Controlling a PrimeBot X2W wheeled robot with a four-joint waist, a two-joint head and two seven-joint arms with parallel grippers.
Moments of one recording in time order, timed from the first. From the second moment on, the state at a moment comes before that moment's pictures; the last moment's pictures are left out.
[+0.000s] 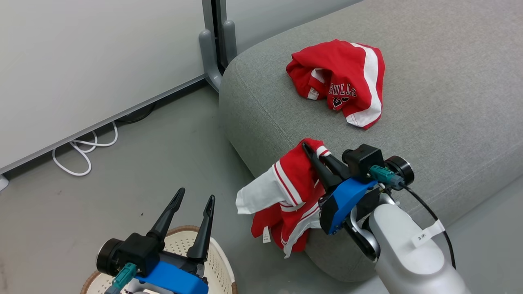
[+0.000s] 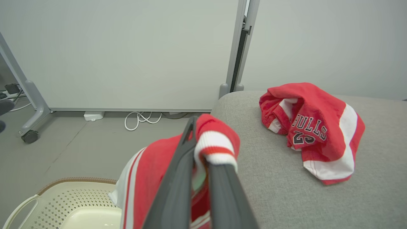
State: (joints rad) left arm -0.08 0.20 -0.36 0.20 -0.32 -0.13 -0.26; right arm -0.56 -0.05 0.42 0.63 0.19 0.13 -0.15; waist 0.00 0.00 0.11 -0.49
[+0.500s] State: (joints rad) left arm -0.15 0.22 -0.39 0.17 -0.31 -0.13 -0.26; right arm -0.79 -0.08 0.12 0.57 0.14 0.13 -0.13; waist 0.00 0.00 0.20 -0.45
